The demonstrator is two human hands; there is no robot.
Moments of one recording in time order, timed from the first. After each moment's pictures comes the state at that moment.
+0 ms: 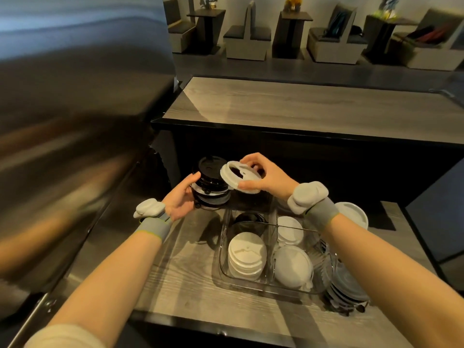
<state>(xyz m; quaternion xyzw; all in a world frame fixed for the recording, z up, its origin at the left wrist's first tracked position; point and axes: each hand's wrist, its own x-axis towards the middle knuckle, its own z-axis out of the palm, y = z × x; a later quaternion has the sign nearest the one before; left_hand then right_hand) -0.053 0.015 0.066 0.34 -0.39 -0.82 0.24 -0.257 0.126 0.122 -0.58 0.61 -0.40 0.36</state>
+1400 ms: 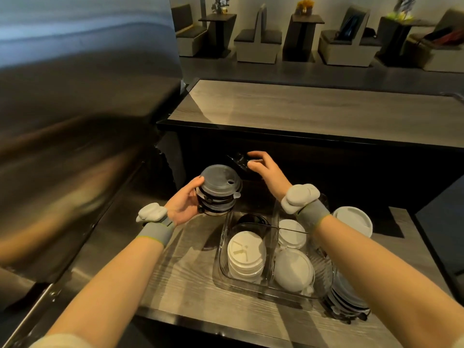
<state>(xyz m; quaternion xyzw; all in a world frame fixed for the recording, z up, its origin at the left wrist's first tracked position) -0.051 0.027 0.062 0.33 -0.39 -0.82 0.25 -0.252 0.119 0.115 -0.50 0.61 -0.50 0.36</state>
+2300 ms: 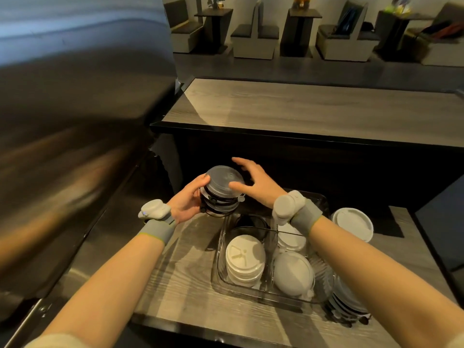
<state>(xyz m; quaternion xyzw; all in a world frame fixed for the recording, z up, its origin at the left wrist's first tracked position) -0.066 0.020 0.070 0.34 -0.46 -0.79 0.21 -0.252 0.108 0.100 -0.62 0.63 -0.35 0.30</state>
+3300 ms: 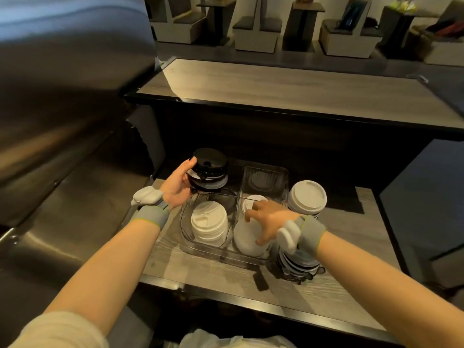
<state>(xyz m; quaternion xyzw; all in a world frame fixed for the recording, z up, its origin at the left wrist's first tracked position) -0.105 0.110 0.070 0.36 -0.38 -0.79 0.32 -0.304 0.248 0.052 -0.75 0.62 0.13 0.19</state>
